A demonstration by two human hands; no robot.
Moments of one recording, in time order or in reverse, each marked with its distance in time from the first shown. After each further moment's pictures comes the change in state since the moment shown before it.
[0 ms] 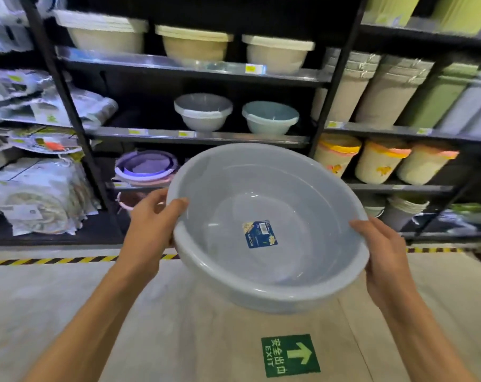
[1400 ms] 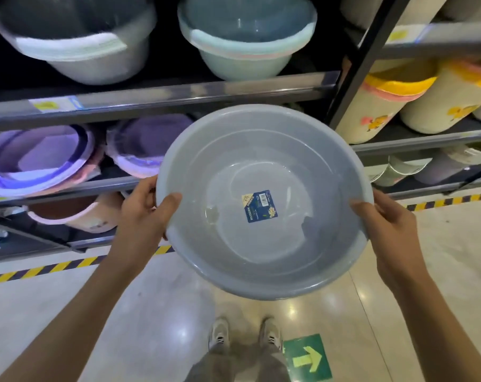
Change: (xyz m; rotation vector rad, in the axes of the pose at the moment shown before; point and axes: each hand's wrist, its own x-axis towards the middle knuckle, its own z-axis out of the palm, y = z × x) left_hand 0.470 -0.216 0.241 0.225 -0.168 -0.096; right_hand 0.500 0.188 0.073 -0.227 -0.004 0.089
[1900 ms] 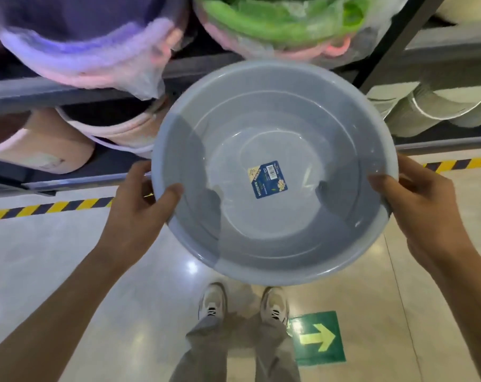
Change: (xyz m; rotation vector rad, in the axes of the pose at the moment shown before) left_hand 0.057 -0.270 0.091 0.241 0.005 -0.147; right_hand 0.117 0.281 0.035 -0.107 -0.150 0.111
